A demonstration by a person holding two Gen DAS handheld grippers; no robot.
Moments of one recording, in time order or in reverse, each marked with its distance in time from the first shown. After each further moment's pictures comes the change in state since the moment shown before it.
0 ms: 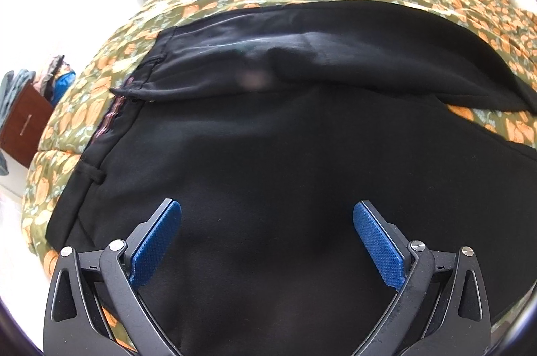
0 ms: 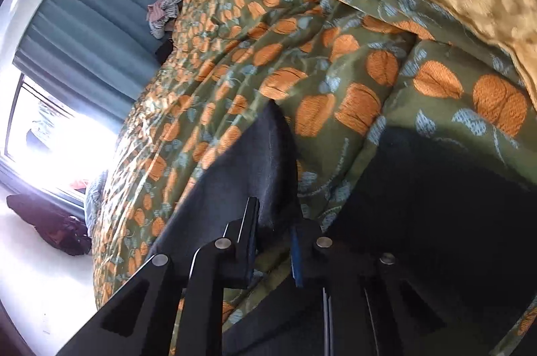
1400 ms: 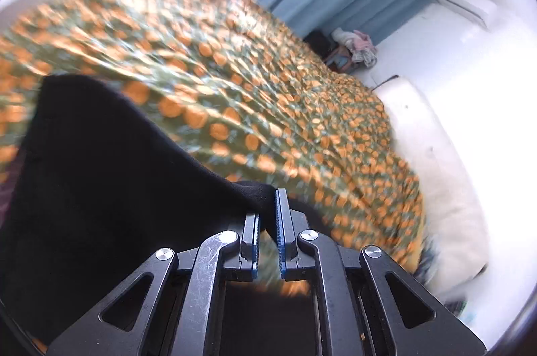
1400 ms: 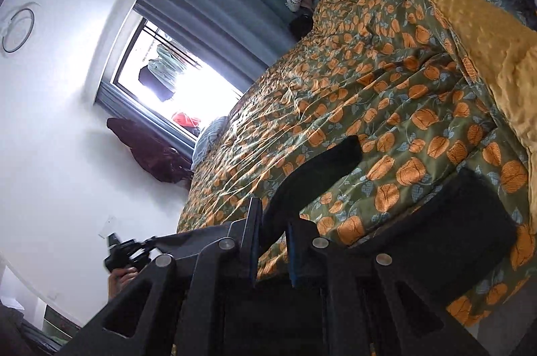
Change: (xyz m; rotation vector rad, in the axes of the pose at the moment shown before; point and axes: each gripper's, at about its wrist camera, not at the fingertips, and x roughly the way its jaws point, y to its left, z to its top) left arm -0.118 0.051 0.124 -0.368 -0.160 -0.706; right arm -0.136 0.061 0.001 -0.282 0.130 0.445
